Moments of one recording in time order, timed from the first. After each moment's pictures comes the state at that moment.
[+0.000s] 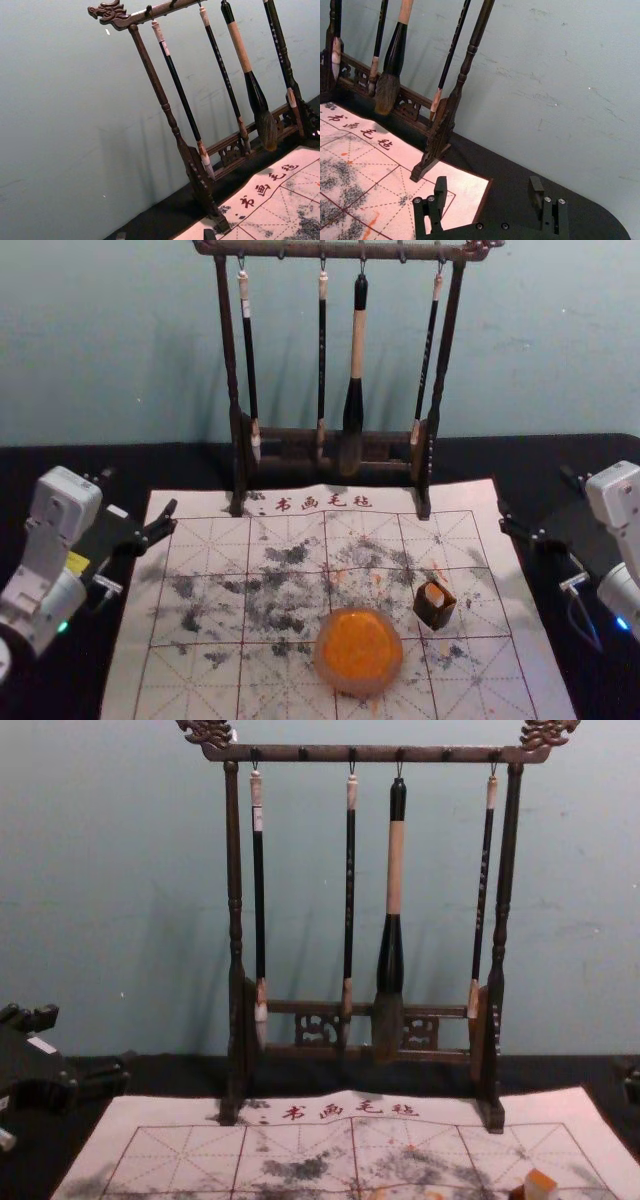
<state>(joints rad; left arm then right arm) -0.20 0.60 0.45 -1.41 -0.25 -0.12 0.03 0.20 0.60 -0.45 -1.41 0.25 -0.12 -0.03</state>
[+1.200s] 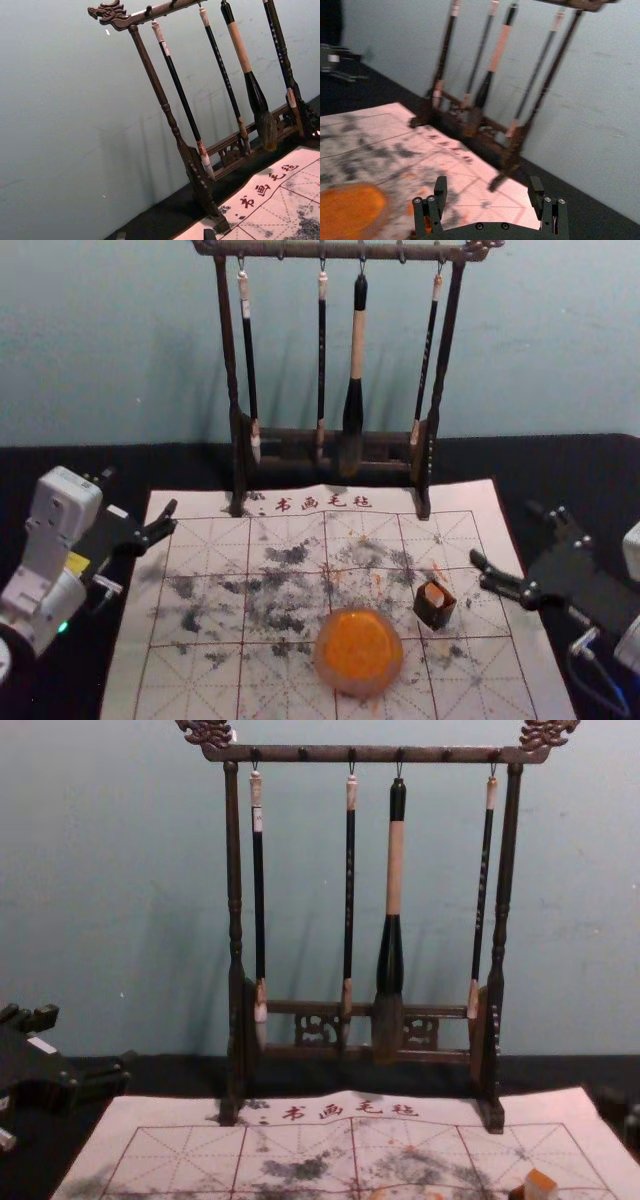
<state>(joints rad) -0.20 0.60 0.45 -1.41 -0.25 -0.12 0.03 -0.01 0.71 -0.36 -1.65 0.35 -0.20 0.21</state>
